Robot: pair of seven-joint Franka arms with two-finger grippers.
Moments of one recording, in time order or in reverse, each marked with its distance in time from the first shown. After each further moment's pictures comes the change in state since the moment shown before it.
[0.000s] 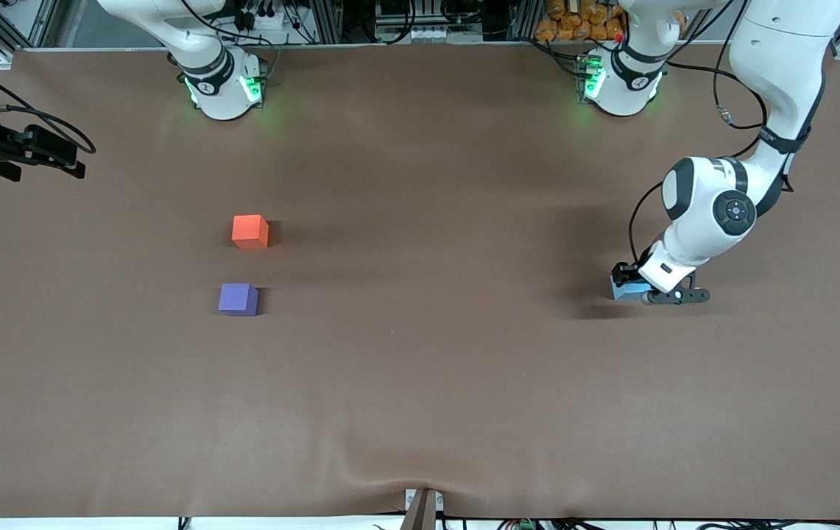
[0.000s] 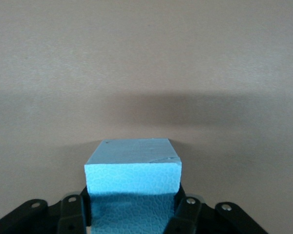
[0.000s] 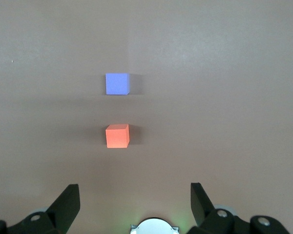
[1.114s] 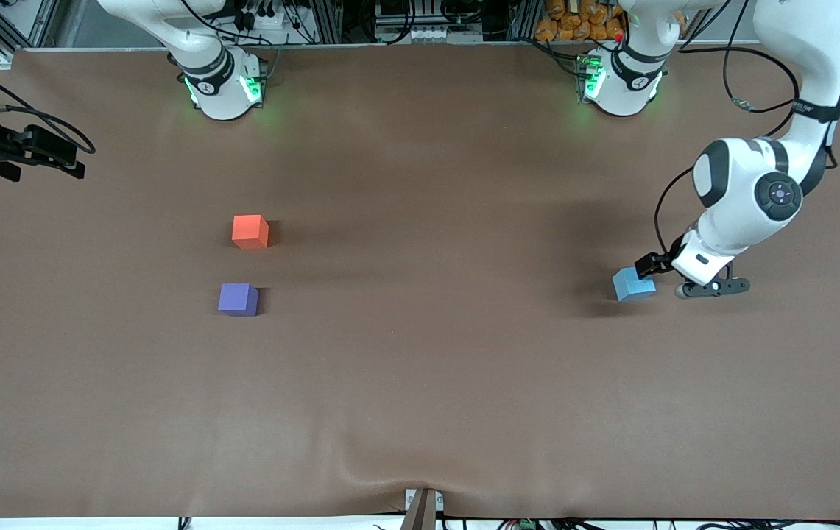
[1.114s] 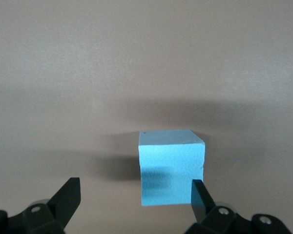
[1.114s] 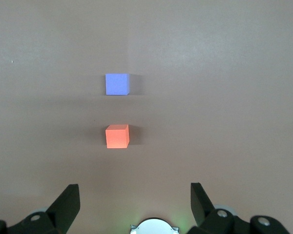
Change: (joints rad) left arm 0.025 -0.109 0.049 -0.002 0.000 -0.116 -0.008; right arm 0.000 0.000 -0.001 0.000 0.000 0.001 0.000
